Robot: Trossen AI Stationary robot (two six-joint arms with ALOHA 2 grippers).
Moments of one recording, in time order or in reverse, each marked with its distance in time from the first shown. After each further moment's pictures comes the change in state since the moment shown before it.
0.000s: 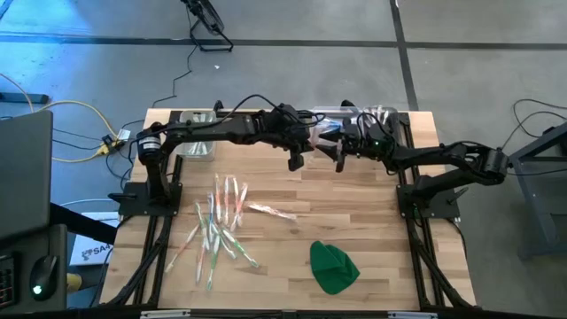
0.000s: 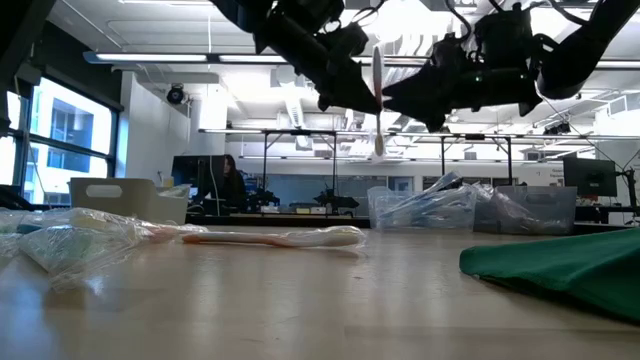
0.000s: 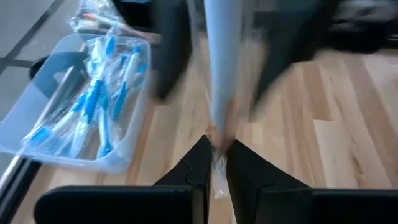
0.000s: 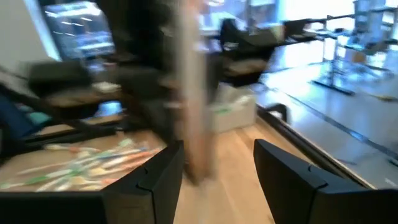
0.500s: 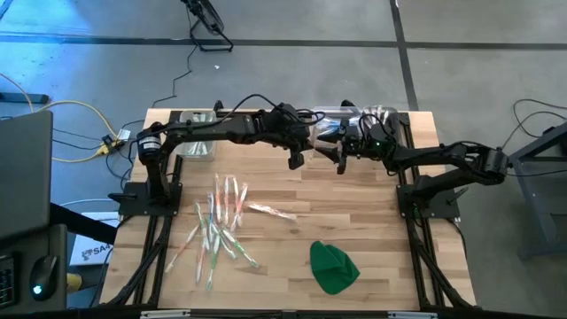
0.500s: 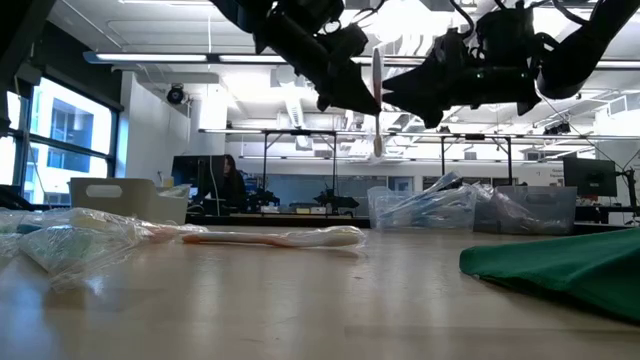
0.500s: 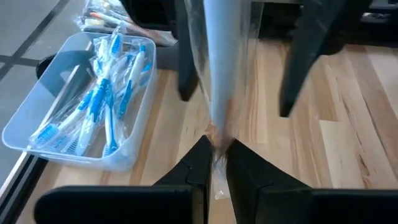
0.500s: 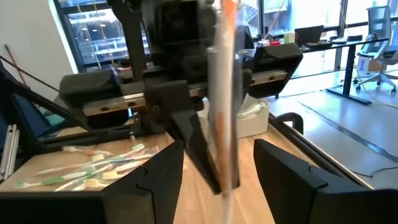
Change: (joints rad) left arm -0.006 0.000 0.000 -0.001 -0.010 -0.001; right arm 0.000 0.000 0.000 0.036 -0.042 0.004
